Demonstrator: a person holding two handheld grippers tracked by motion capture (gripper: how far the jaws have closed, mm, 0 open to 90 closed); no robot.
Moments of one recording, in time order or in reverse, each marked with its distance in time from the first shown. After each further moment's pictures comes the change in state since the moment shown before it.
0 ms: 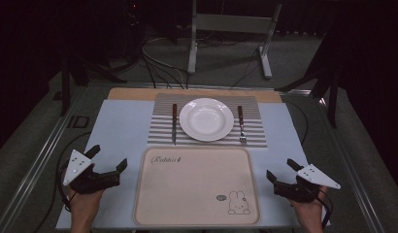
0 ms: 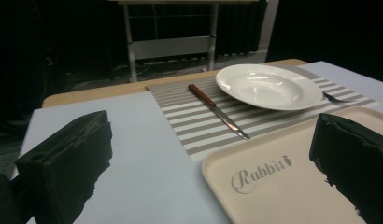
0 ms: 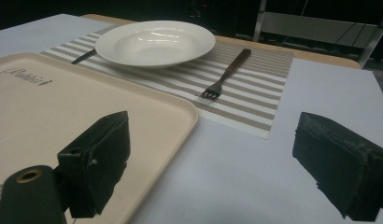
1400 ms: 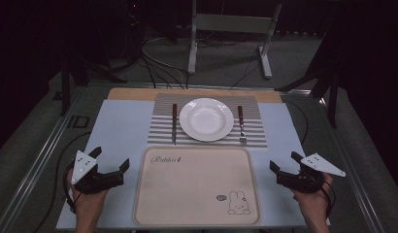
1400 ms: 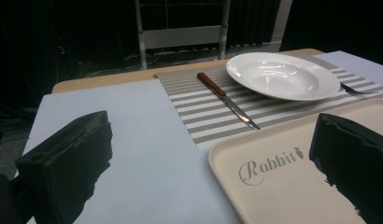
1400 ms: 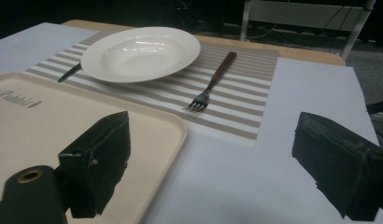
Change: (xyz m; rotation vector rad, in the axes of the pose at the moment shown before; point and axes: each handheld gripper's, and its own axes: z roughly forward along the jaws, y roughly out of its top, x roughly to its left) left arm -0.005 -0.007 0.008 0.038 0.052 -0.010; right arm -0.006 0.035 0.000 0.045 -0.048 0.069
